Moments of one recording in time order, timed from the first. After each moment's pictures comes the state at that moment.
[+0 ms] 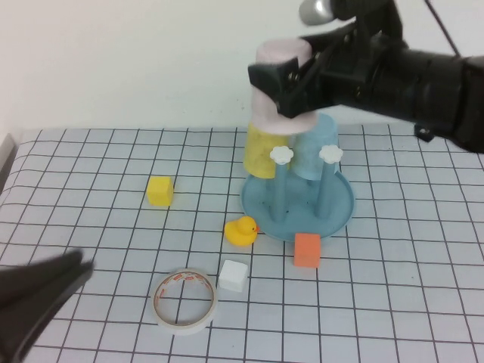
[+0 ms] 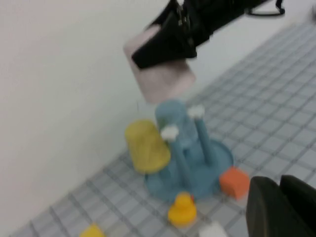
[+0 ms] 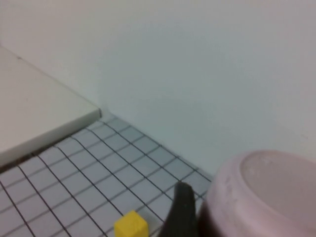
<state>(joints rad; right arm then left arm) 0.50 1.69 -1.33 1.73 0.24 -1.80 -0.64 0.47 -0.58 -0.20 0.32 0.44</state>
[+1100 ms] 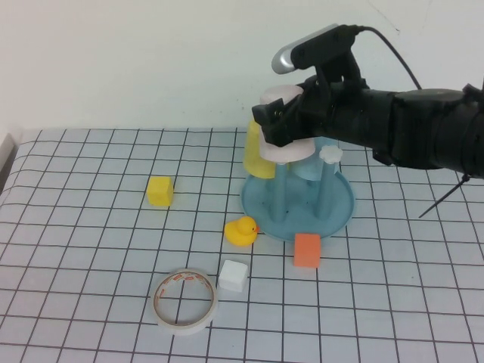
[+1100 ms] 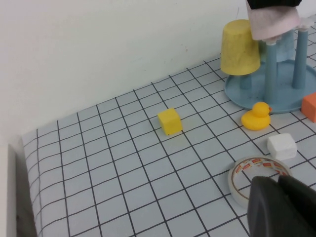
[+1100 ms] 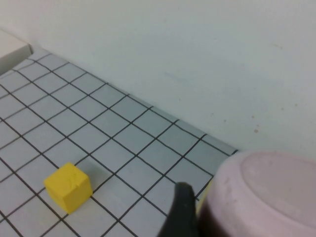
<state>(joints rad) 0.50 1.92 -1.43 1.75 0.09 -1.81 -0.60 0.15 -0.58 0.31 0.82 -0.16</state>
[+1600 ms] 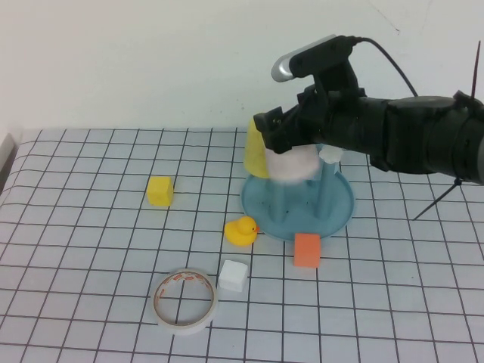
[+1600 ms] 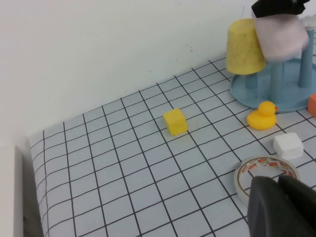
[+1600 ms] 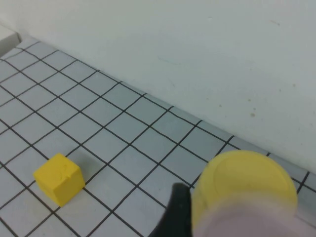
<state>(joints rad) 0.50 1.95 -1.43 1.75 0.07 -1.80 -0.60 0.15 -0.58 0.33 0.82 -0.15</state>
